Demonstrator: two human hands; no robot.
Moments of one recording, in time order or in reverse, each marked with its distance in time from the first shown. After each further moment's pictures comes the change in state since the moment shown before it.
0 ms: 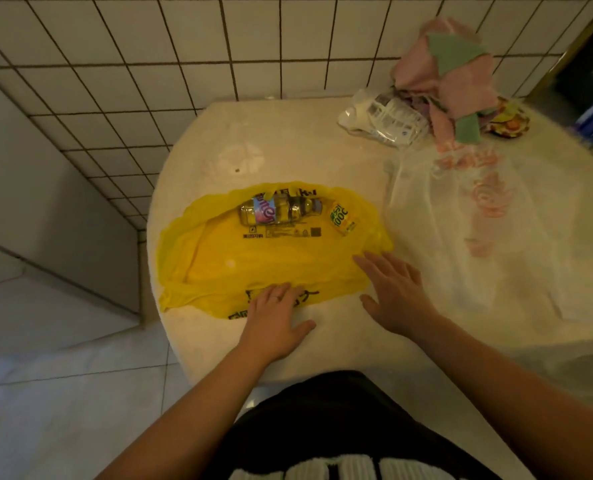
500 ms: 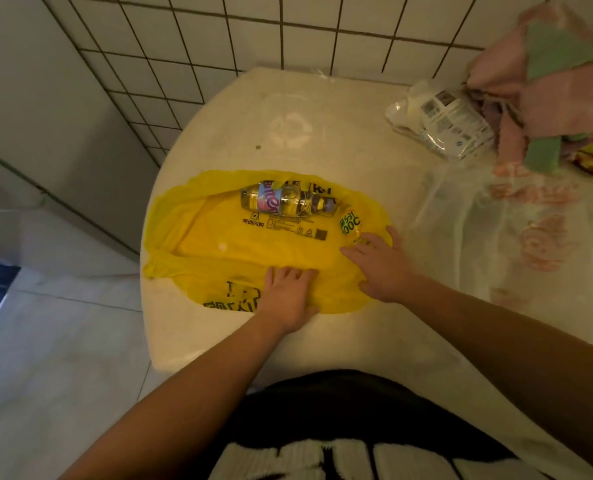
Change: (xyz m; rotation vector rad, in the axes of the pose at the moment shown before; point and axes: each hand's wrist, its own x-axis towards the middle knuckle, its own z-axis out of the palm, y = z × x) left_hand 0.089 0.049 0.029 0.095 -0.020 -0.159; right_hand 0.138 0.059 0.005 -0.424 -0.211 -0.477
